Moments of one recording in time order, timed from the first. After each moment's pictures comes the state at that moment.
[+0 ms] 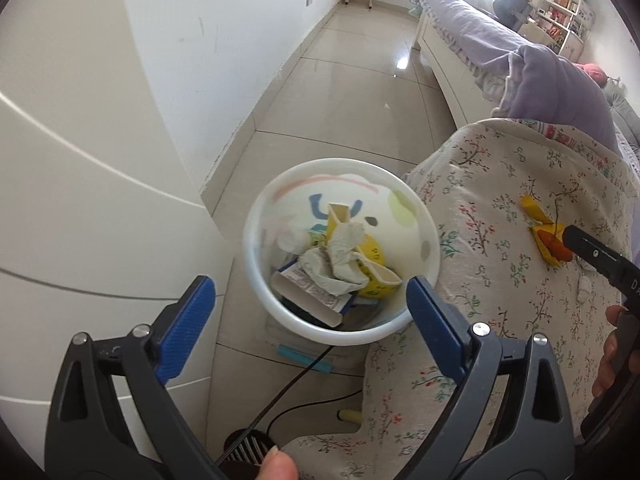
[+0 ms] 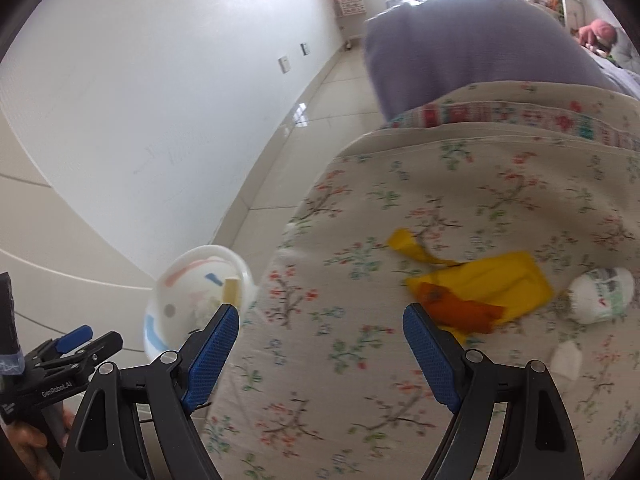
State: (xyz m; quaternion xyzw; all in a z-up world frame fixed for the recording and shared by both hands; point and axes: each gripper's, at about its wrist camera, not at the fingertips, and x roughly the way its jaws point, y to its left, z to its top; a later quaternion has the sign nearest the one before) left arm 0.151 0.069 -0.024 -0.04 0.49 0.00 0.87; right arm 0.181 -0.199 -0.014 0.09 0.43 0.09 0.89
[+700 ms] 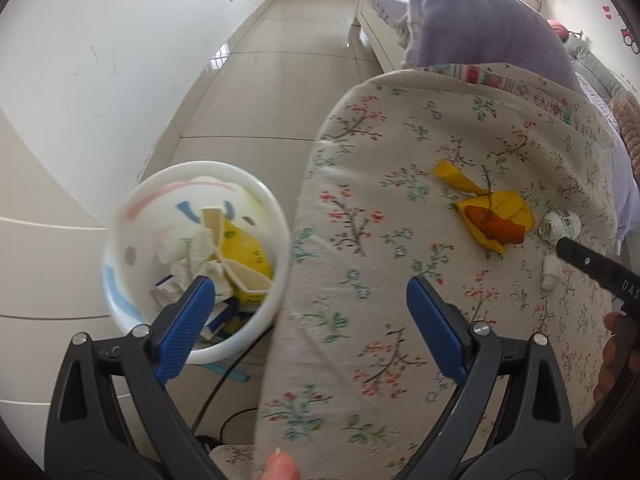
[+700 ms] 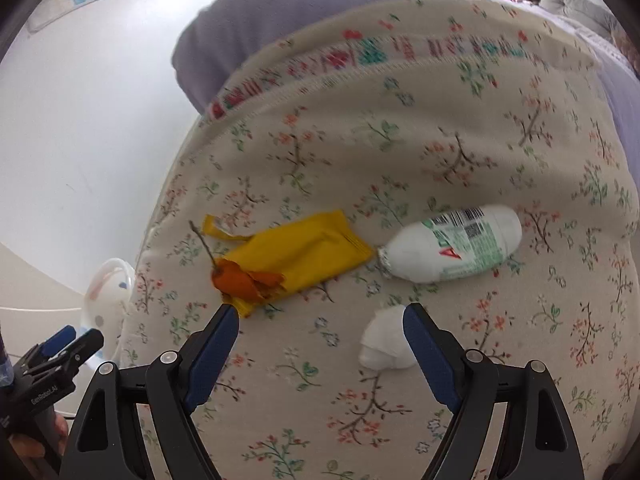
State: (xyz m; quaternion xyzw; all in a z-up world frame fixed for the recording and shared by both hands) left arm 0.172 -0.056 -0.038 0.00 0.51 -0.07 0.86; right arm 0.162 -0.328 -0.035 0.14 0.48 -0.02 0.87
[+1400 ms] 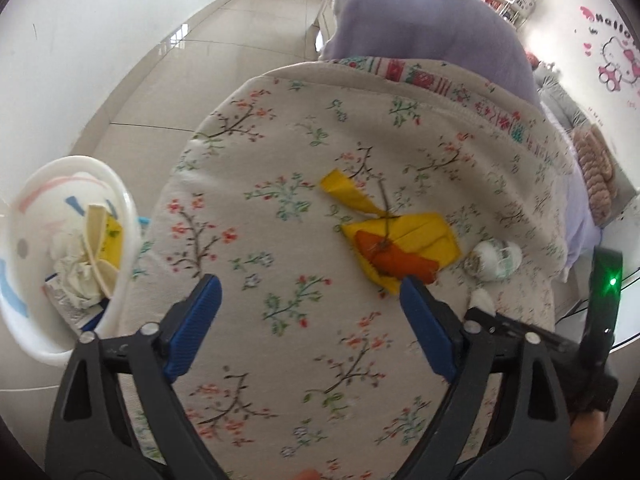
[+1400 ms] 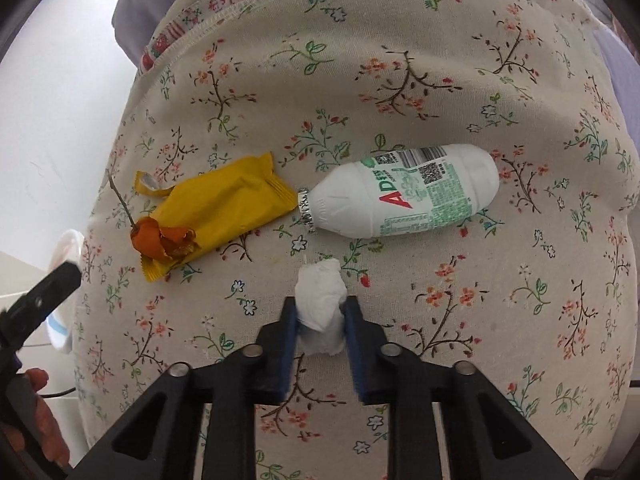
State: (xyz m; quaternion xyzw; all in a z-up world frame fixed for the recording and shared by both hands) left arm 0.190 -0.124 -0.048 -0.10 0.50 -0.15 0.85; right arm 0.162 -0.358 -0.071 0.12 0.55 -0.05 0.83
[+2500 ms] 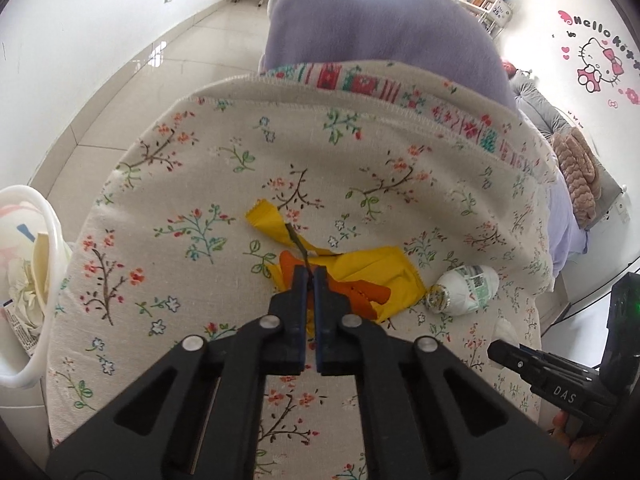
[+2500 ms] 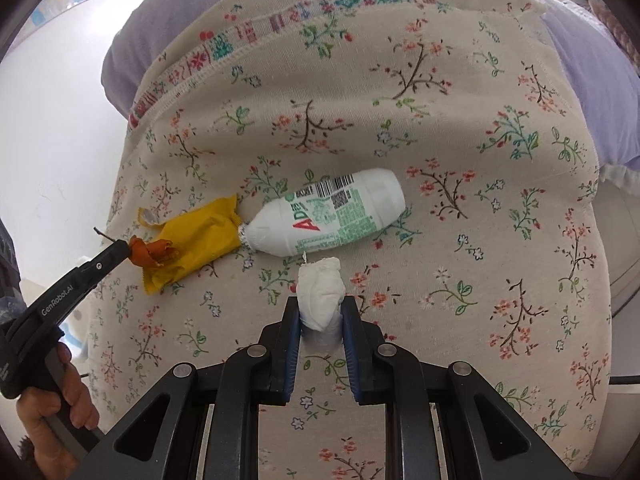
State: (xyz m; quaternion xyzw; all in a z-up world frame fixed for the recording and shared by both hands) left arm 0.203 -0.170 -0.049 -0.11 0.46 -0.18 0.86; right arm 0.128 -0.417 -0.036 0.16 0.51 -0.06 0.84
